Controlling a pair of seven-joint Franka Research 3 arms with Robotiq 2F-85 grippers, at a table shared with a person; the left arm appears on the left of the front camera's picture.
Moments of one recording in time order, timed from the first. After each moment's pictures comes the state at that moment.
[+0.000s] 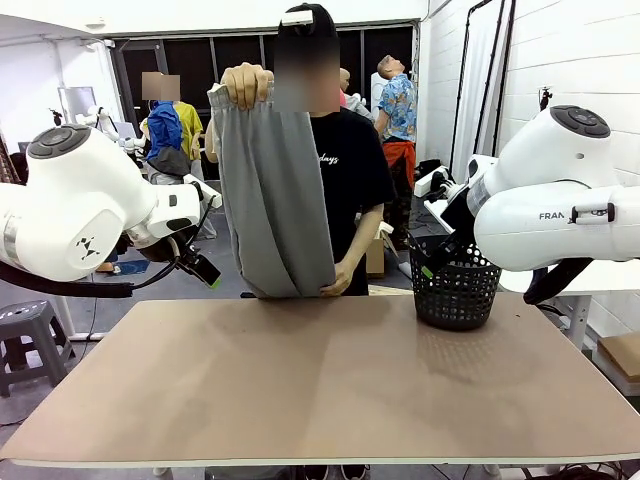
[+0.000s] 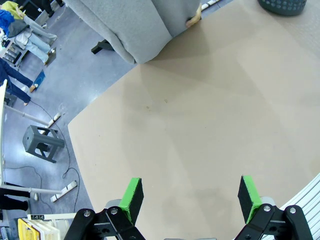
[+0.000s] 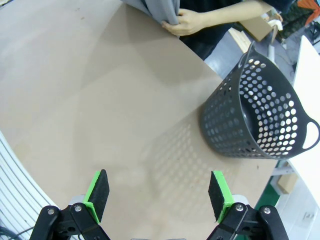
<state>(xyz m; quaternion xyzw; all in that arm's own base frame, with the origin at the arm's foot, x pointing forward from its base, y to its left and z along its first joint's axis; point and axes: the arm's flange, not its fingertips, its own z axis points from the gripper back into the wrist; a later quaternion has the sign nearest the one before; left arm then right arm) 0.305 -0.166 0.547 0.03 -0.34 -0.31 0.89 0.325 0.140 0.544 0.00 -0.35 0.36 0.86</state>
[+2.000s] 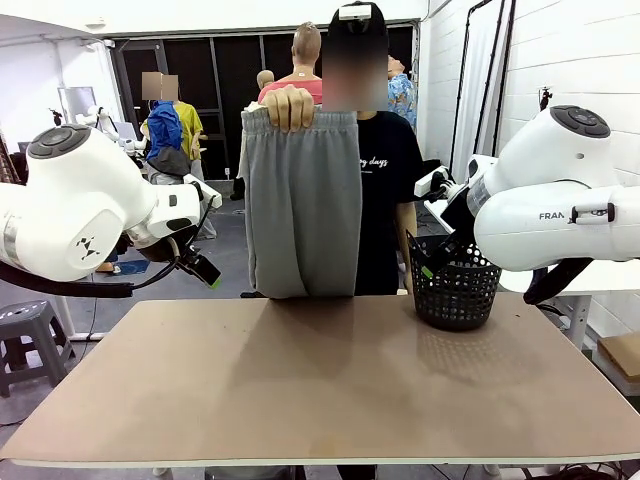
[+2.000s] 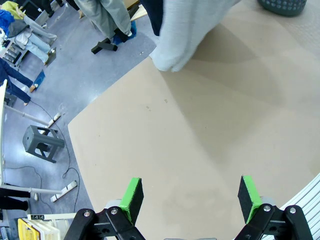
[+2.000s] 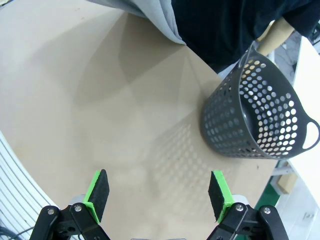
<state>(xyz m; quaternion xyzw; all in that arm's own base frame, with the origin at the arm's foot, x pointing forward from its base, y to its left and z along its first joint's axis) 0.305 -0.166 0.547 0.03 -0.34 -0.31 0.89 0.325 0.140 0.544 0.00 -0.35 0.36 0.86</state>
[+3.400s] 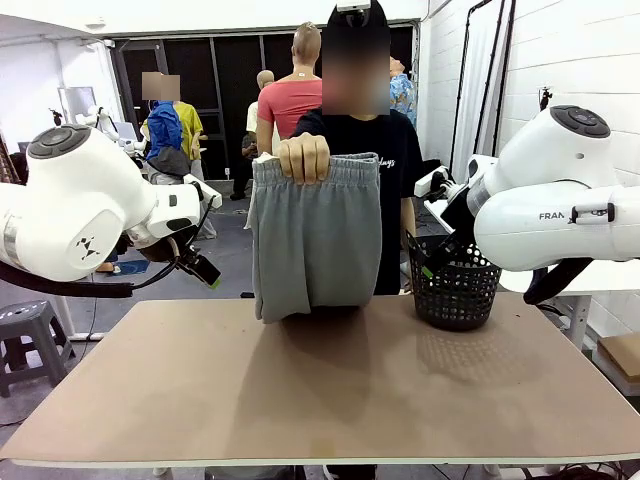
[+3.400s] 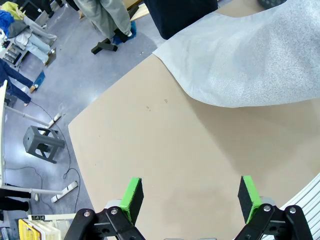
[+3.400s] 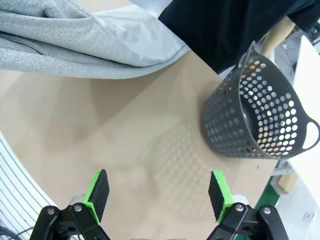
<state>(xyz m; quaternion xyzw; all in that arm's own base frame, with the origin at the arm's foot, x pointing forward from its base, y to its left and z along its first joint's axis) 0.305 -0.166 0.547 0.03 -0.34 -0.31 0.89 0.325 0.141 0.544 0.00 -0.35 0.36 0.86</state>
